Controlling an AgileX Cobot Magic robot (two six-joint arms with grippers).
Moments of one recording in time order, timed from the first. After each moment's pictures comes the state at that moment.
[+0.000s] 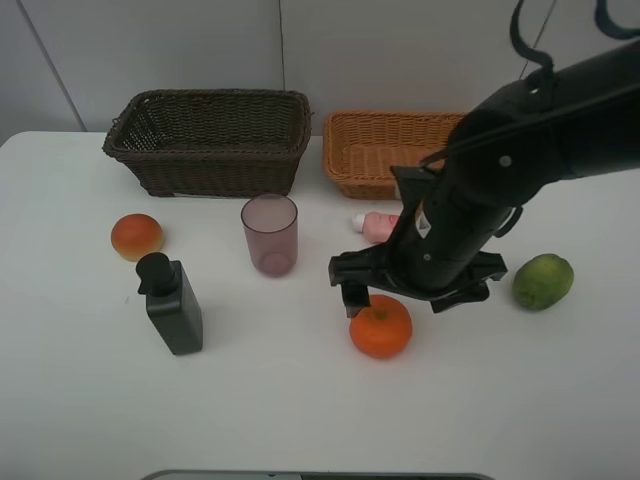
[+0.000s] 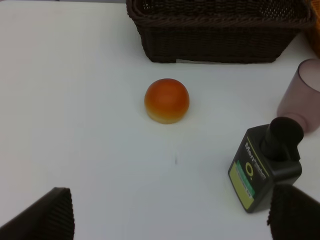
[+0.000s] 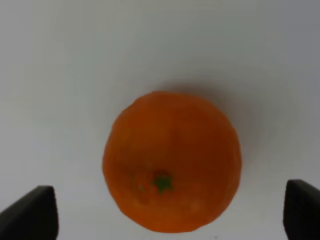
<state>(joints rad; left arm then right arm) 0.09 -0.01 -0.50 -0.15 1.05 0.10 0.77 1.68 -0.88 -0.11 0.68 0.71</state>
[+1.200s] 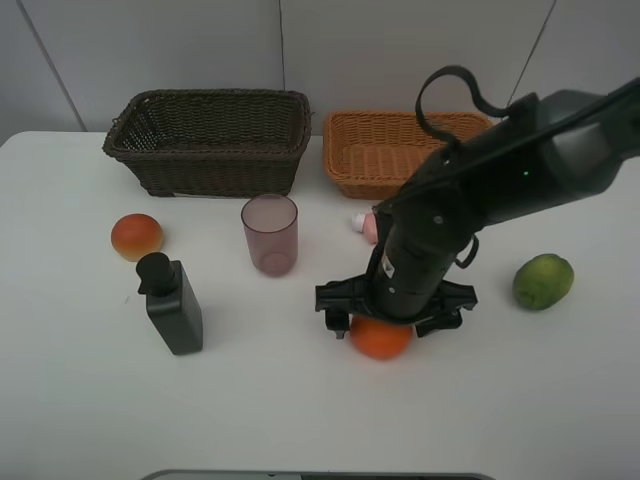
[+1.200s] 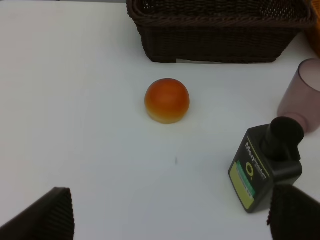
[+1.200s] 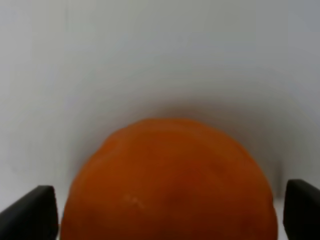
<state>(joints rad) 0.09 -0.01 -0.50 -0.15 1.05 0.10 0.80 1.89 -0.90 -0.19 0.58 0.88</state>
